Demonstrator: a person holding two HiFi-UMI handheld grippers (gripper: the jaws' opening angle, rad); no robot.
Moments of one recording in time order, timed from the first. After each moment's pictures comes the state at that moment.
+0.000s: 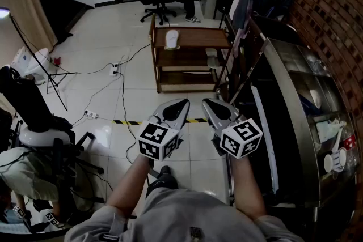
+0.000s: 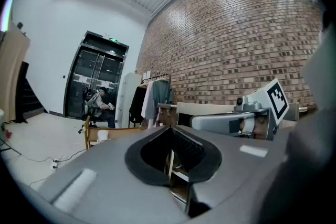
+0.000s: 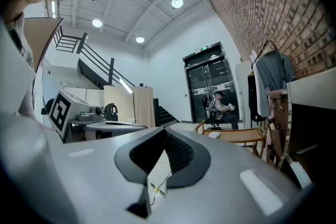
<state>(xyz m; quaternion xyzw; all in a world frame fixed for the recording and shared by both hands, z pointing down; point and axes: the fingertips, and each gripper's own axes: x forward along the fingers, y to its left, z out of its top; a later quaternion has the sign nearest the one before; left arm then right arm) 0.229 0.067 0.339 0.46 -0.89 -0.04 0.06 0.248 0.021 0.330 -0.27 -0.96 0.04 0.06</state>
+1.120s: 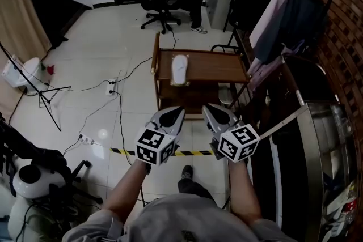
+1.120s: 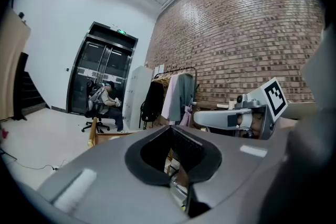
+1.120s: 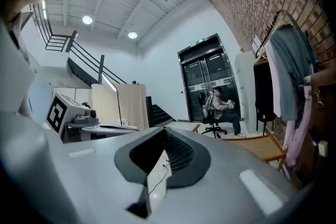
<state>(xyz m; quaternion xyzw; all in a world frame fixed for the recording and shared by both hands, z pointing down) -0.116 0.074 0.379 0.43 -0.89 -0.05 0.09 -0.102 0.012 0.363 -0.26 -0.96 0.05 0.07</state>
